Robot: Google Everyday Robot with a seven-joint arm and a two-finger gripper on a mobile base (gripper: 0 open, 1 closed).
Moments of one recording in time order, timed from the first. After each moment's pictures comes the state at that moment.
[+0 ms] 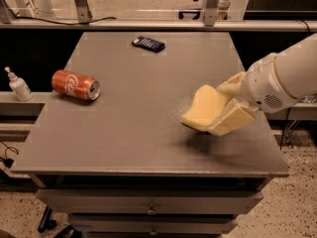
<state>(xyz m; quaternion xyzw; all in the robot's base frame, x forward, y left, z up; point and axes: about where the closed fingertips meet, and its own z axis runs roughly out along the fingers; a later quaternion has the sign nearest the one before) 0.467 -0.139 0.893 -0.57 0.76 0.10 0.30</state>
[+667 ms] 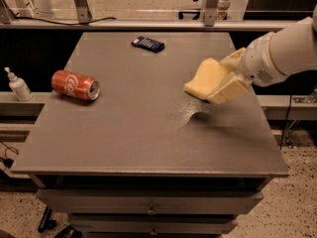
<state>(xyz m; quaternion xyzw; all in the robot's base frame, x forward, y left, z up) 0.548 -0.160 0.909 -0.54 0.76 0.06 0.37</state>
